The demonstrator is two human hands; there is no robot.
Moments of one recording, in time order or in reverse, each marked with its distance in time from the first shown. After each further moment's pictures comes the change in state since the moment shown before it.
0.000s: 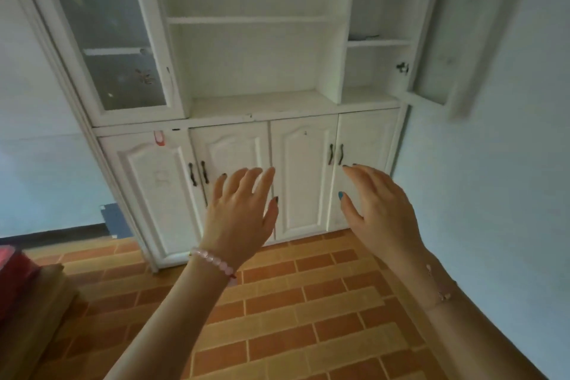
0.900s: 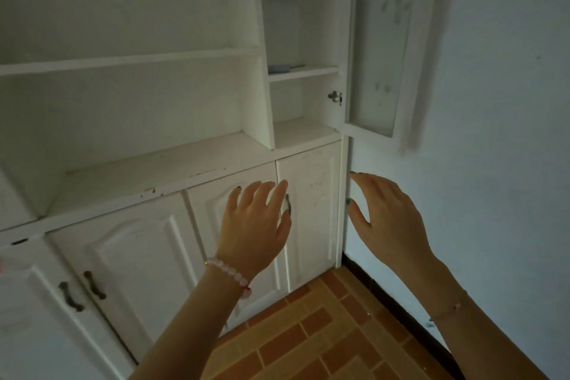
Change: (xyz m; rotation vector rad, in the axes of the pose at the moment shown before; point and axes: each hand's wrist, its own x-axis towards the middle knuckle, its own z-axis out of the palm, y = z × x) left_hand 0.325 0.041 0.203 -0.152 0.041 0.298; right_hand 0.208 0.222 0.101 -0.147 0.164 0.227
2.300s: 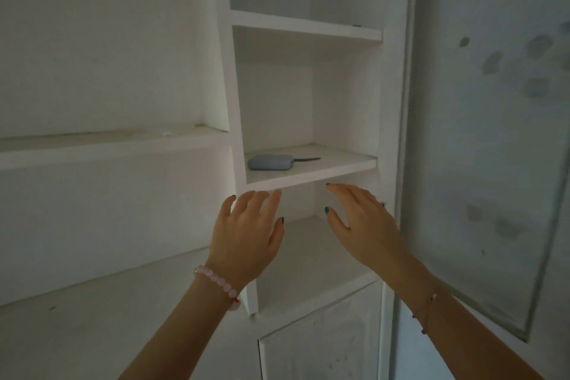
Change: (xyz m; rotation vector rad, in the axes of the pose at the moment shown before) left_hand 0.470 -0.164 0.247 0.111 0.229 -0.001; right_hand 0.472 0.198 0.299 0.104 0.068 -0.195
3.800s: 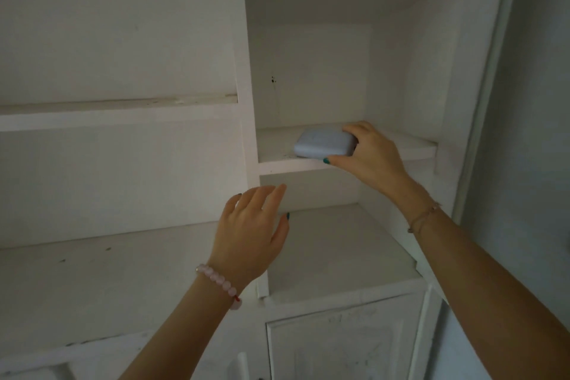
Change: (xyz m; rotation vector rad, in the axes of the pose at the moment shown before) left_hand 0.000 0.014 0.044 0.076 -0.030 -0.168; right_hand 0.124 0.062 0.062 0.345 -0.098 -0.002
